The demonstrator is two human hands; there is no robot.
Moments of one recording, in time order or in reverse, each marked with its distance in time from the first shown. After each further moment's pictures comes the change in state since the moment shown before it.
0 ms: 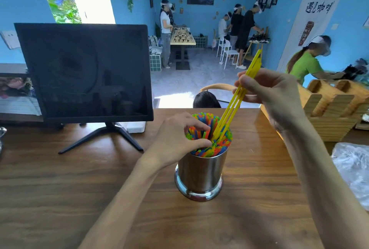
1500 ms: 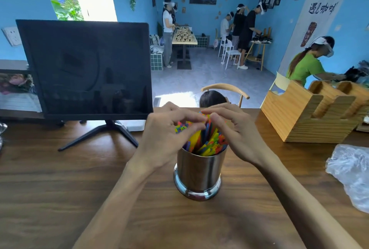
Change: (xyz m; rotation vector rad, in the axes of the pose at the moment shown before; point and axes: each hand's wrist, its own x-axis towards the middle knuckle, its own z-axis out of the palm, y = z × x) left_hand -0.015 0.022 -0.015 -0.097 0.320 0.166; right_hand -0.045 0.050 0.030 -0.555 -0.269 -0.180
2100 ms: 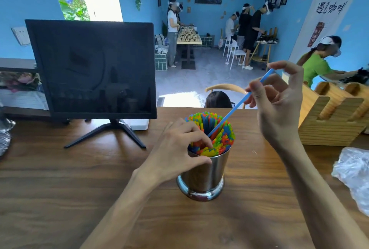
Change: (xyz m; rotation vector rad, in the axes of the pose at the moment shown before) left_hand -0.020 -0.007 0.012 0.289 -0.301 0.102; right_hand 0.022 -0.001 -0.035 0.290 0.490 -0.176
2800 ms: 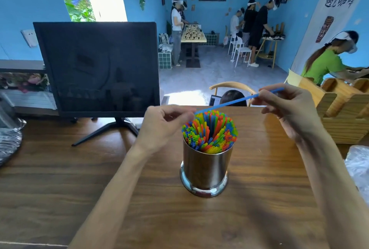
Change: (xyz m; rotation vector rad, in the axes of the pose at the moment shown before) left_hand 0.018 -0.023 -0.024 -0.546 0.211 -0.355; right_hand 0.009 0.011 -0.039 0.310 -0.138 0.486
